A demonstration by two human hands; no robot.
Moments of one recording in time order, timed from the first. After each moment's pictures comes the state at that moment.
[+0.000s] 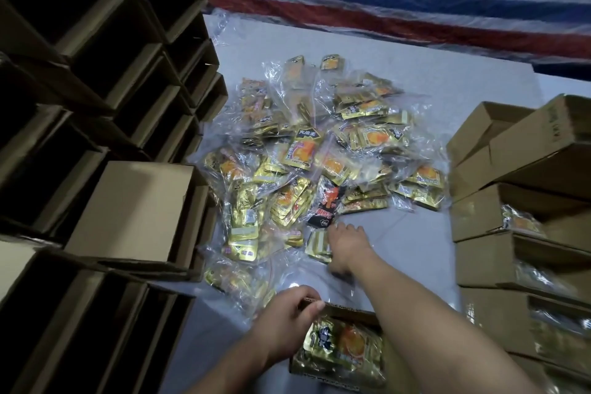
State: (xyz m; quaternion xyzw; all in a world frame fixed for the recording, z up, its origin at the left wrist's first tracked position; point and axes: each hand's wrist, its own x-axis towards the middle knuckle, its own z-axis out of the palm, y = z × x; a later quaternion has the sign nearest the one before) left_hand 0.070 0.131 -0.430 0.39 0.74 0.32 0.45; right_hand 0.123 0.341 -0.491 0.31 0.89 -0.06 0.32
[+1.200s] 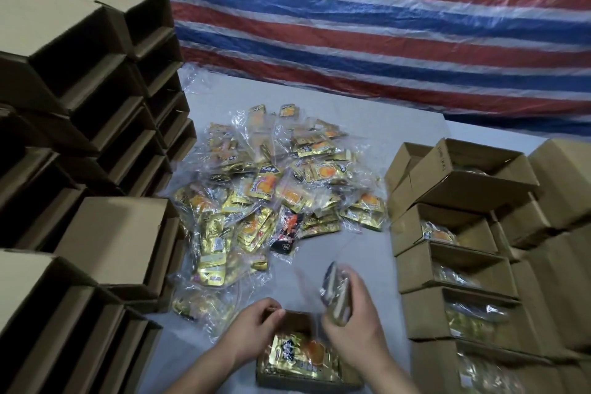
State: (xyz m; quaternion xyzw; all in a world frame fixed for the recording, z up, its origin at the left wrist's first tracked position) left_hand 0.071 0.127 -0.427 0.36 0.74 0.33 0.46; right_hand 0.259 0.233 -0.362 0.48 0.71 -0.48 -0.17
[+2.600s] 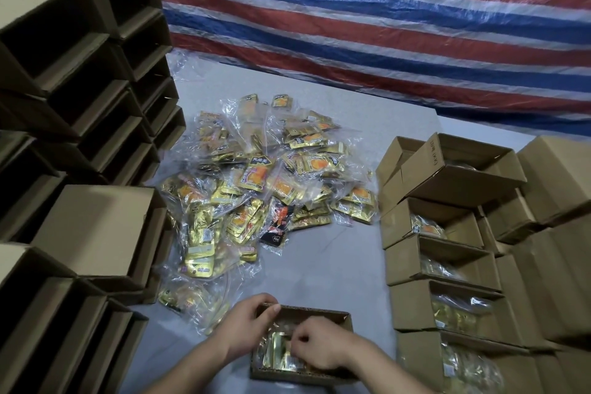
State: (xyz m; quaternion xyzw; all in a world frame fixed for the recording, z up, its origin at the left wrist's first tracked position) left_hand 0.075 0.131 -0.434 0.40 0.72 0.34 0.46; right_hand 0.243 0.236 -0.393 0.33 0.80 -0.42 0.27
